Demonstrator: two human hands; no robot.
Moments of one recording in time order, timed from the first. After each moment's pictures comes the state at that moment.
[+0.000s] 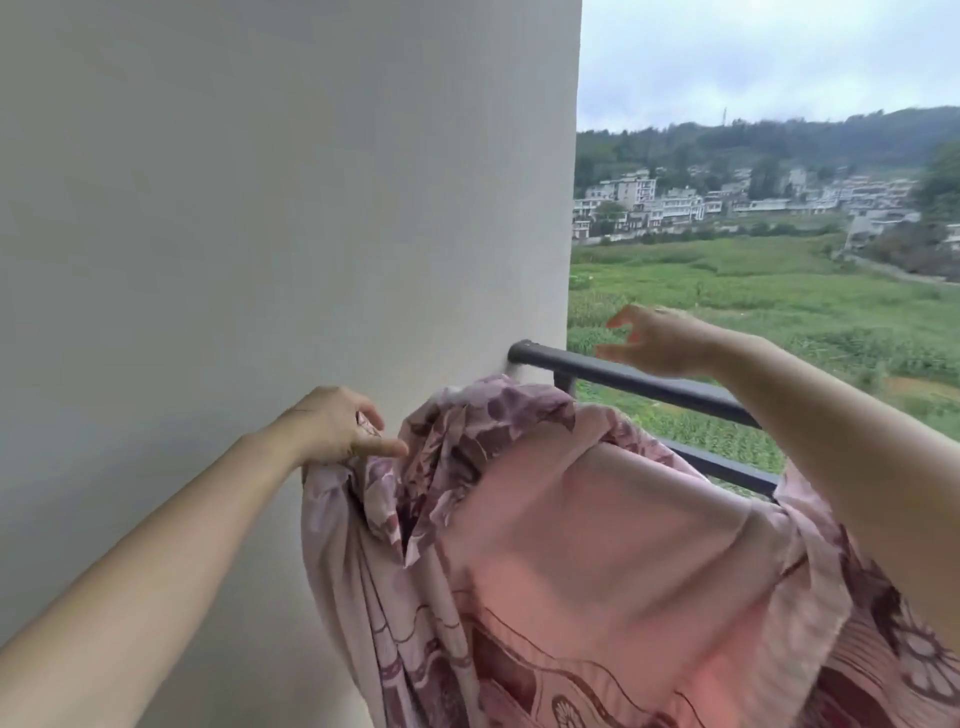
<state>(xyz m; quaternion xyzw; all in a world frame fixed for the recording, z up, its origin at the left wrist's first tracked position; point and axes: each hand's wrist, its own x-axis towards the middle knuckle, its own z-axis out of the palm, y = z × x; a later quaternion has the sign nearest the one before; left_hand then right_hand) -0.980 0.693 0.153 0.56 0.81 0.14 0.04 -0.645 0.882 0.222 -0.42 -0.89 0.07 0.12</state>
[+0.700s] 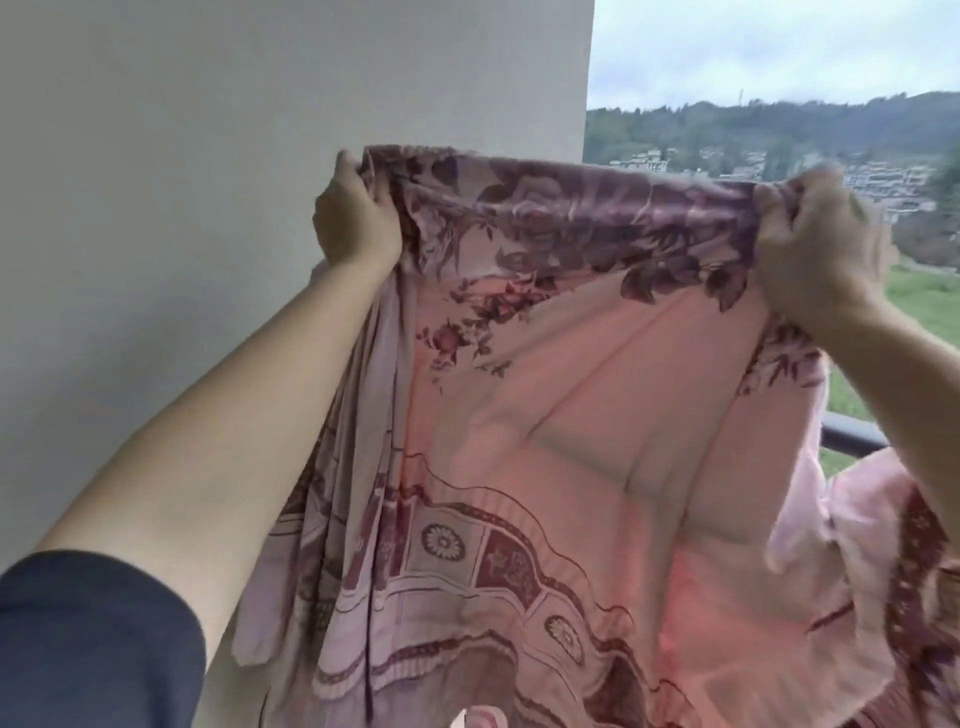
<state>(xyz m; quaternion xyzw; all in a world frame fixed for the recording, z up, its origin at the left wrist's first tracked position) -0.931 0.785 0.285 0.35 0.70 0.57 -0.27 -0.592 0.866 0.274 -0.49 -0.69 -0.01 0.53</state>
